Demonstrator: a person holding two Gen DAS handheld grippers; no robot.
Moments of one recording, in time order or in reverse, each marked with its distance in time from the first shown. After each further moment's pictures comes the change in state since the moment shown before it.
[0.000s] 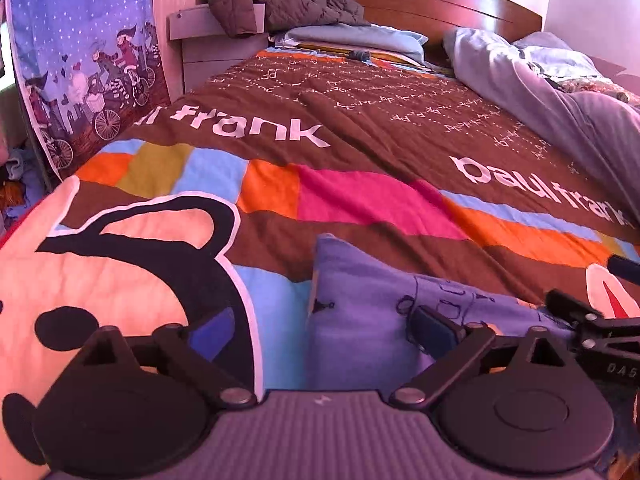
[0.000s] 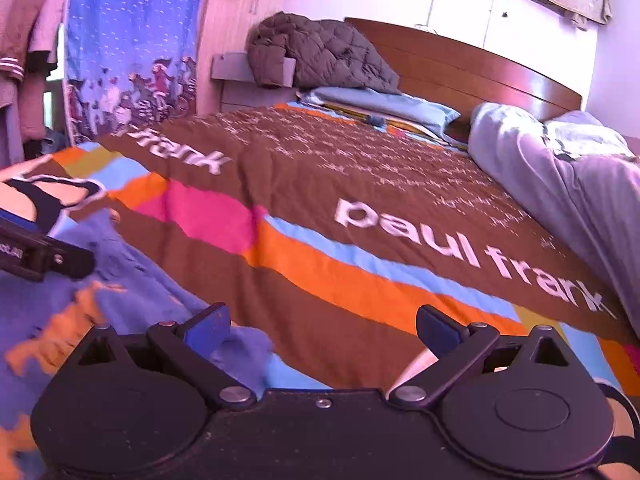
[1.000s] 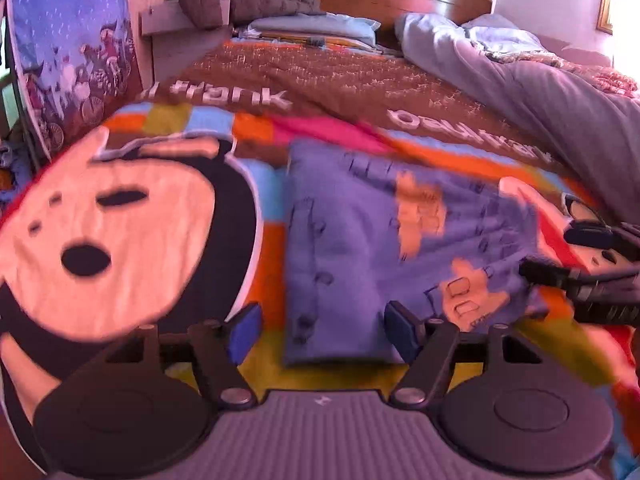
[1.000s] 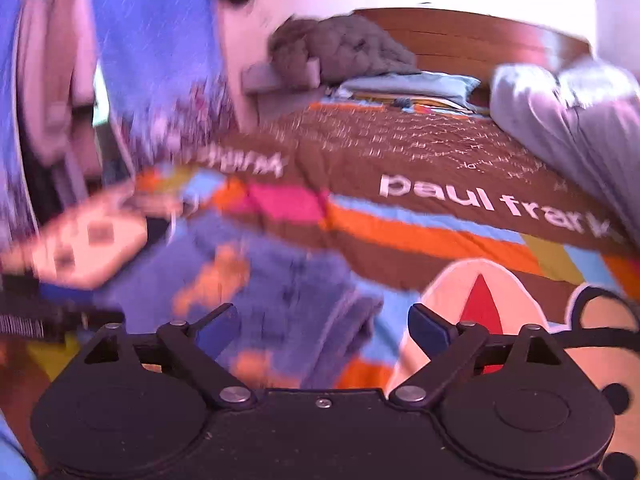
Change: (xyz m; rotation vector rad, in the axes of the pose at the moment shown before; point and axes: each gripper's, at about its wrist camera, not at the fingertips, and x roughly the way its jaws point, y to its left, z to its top) left arm -0.101 0.011 -0.090 0.070 0.021 -0.119; right arm -0.123 0.019 -0.034 0.034 0.097 0.145
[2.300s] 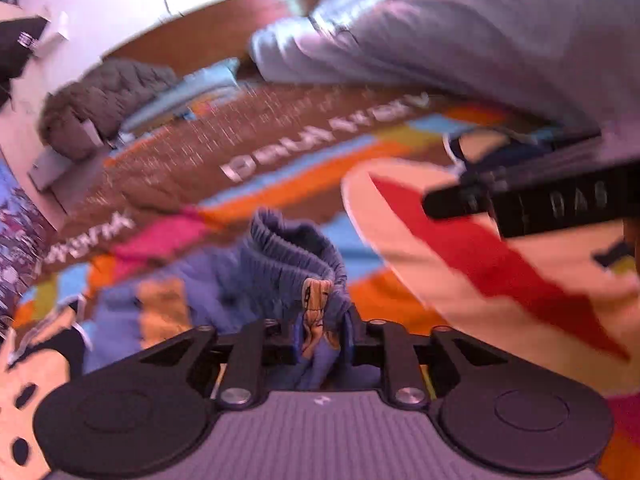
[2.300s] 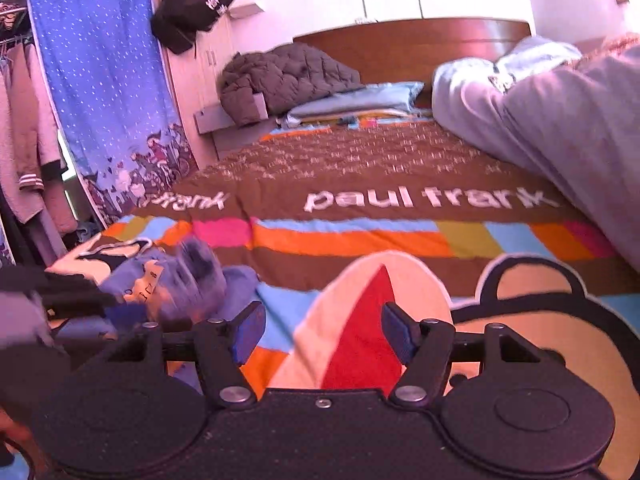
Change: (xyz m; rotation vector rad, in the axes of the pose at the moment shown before) left arm 0.045 -0.204 0.013 0.518 -0.054 -0.011; right arm -0.035 -0.102 -0.024 0.257 -0.113 0.016
